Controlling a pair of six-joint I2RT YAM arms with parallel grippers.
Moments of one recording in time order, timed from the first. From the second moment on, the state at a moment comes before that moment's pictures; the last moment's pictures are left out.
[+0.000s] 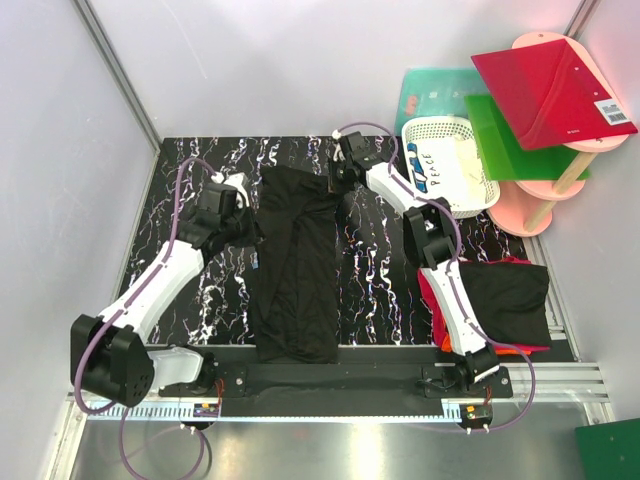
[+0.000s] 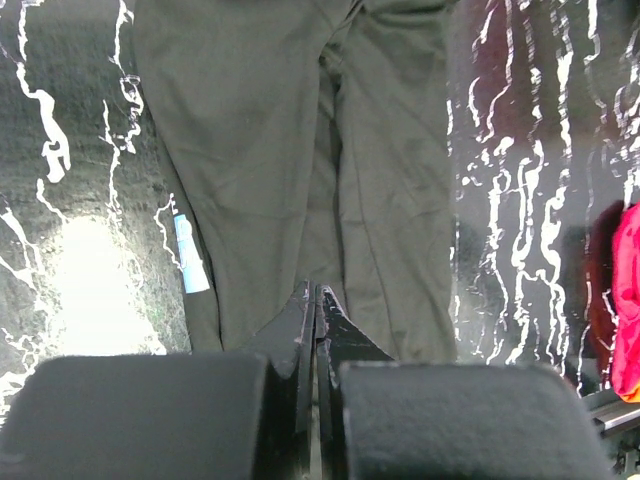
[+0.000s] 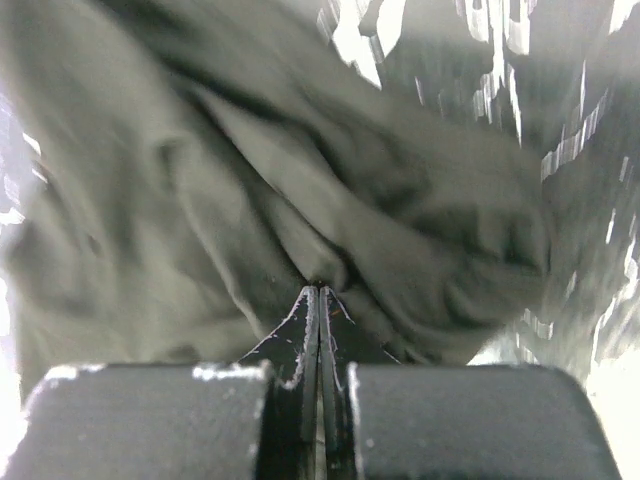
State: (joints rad) left arm -0.31 1.23 0.96 -0.49 0.11 -0.44; right arm 0.45 2.62 2.36 -0.55 -0.27 0.37
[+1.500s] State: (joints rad) left arm -0.31 1.23 0.87 -0.47 0.13 -0.47; right arm 0.40 2.77 2.63 -0.58 -0.01 0.34
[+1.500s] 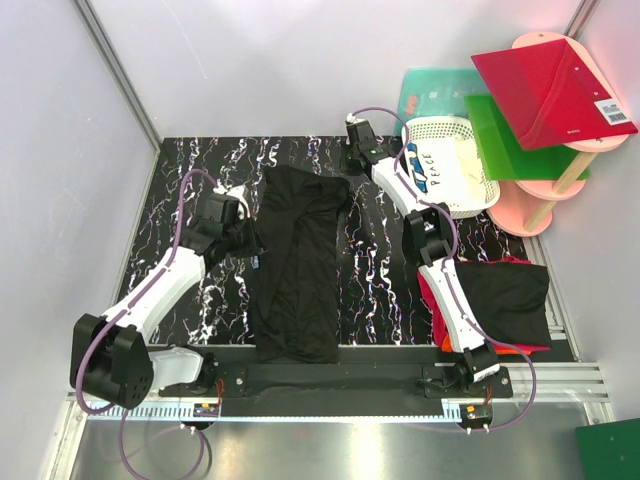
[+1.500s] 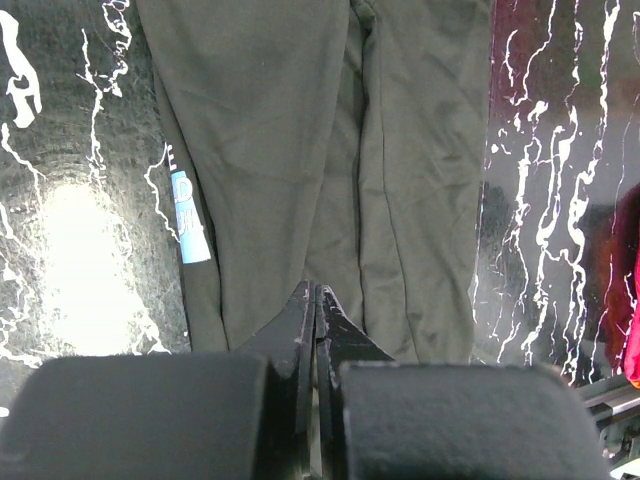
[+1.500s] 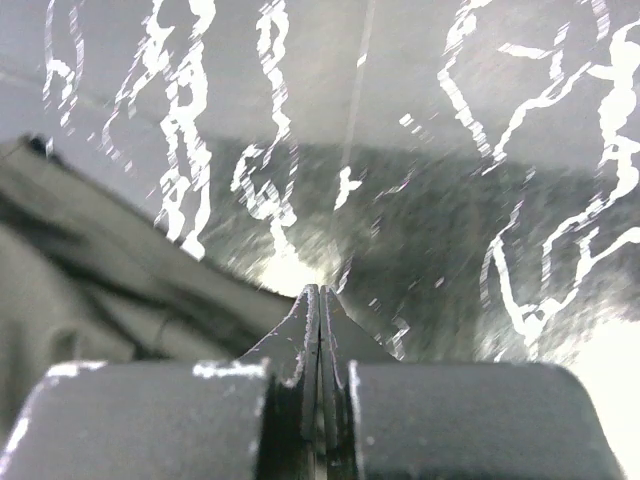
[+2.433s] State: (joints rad) left arm -0.32 1.16 0.75 -0.42 0.18 -0.50; right arm 0.49 2.14 1.85 -0.21 -0.10 0.29
